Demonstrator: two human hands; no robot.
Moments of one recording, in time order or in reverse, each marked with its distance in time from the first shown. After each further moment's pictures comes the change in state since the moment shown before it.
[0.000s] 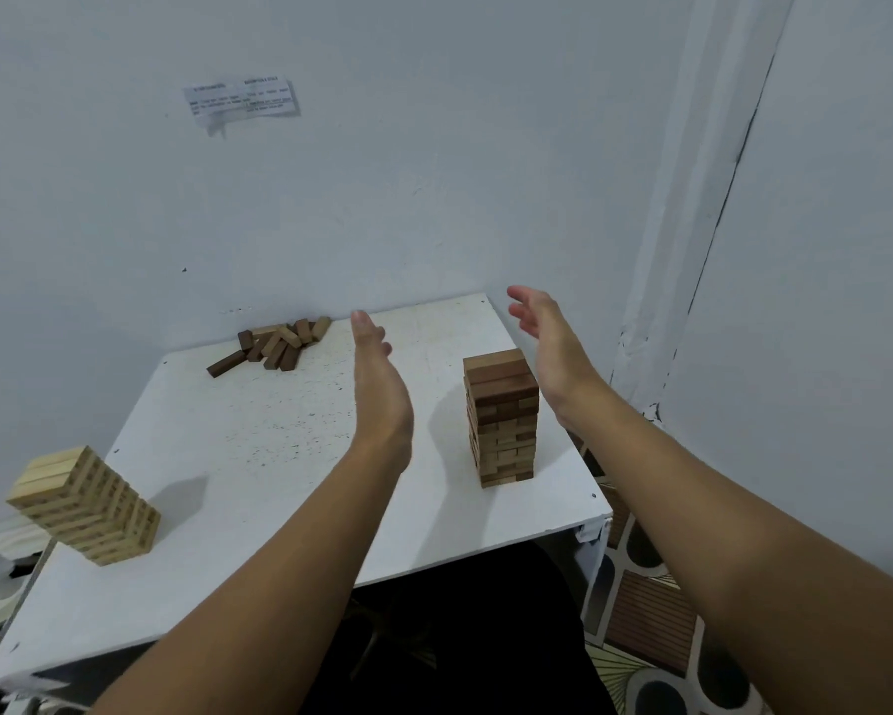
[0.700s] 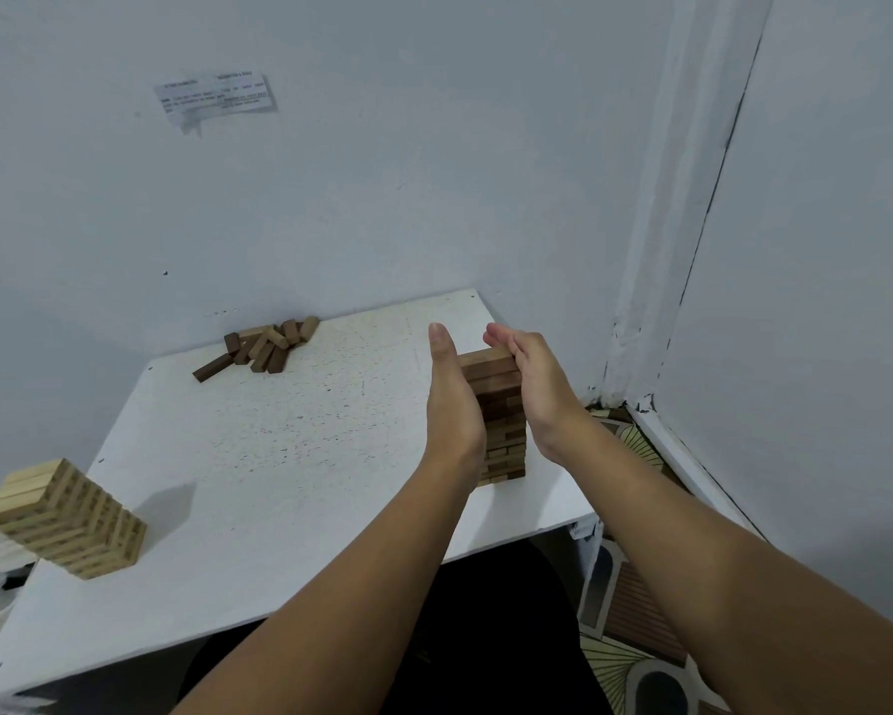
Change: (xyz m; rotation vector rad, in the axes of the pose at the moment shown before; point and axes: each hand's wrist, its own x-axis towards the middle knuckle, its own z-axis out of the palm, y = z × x) left_hand -0.039 -0.019 0.058 0.062 -0.203 -0.096; right_hand -0.012 0.031 0.009 0.245 -0.075 0.172
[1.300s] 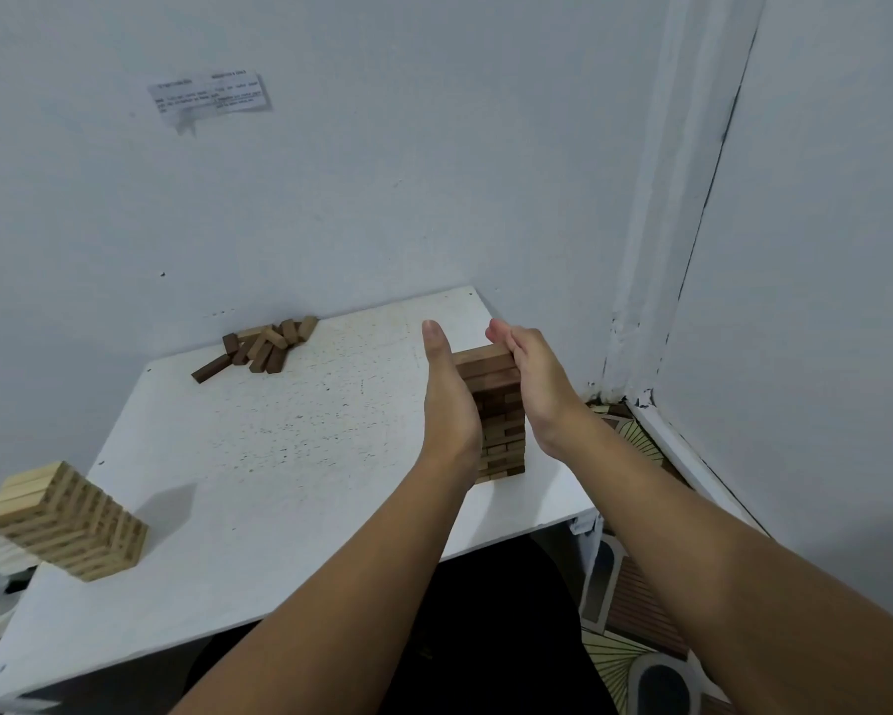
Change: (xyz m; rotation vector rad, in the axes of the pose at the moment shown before) left_hand -0.001 0.001 -0.001 -0.025 -0.016 0.001; right_hand 0.002 0.002 -0.003 -0.024 -0.011 0.004
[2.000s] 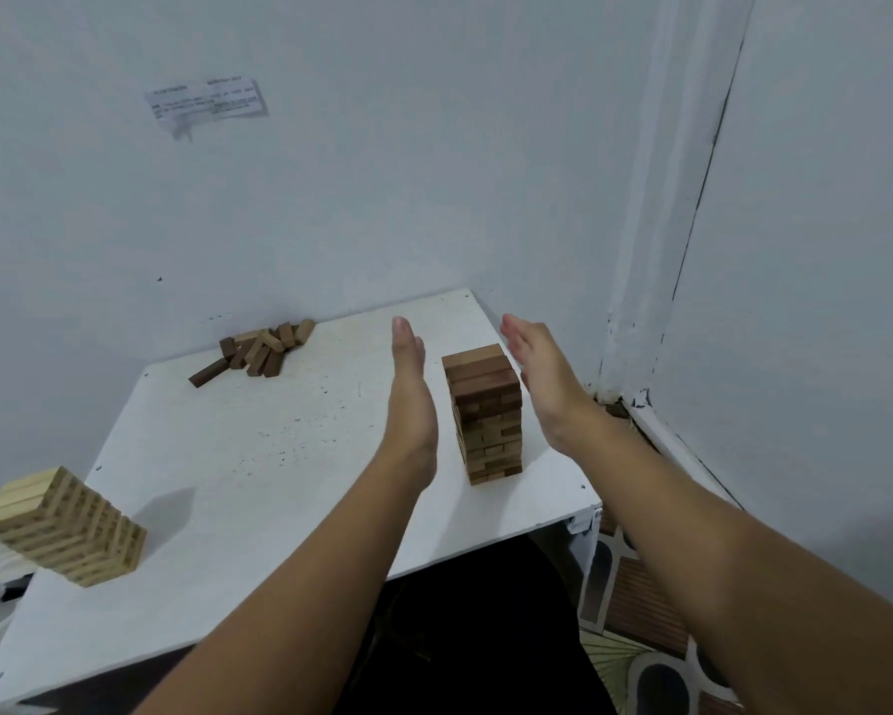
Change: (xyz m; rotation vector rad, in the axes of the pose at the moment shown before) left_hand 0.018 -0.002 -0.037 0.064 -0.050 0.053; right_hand 0.001 -0.003 -0.012 -0.072 0.001 -0.022
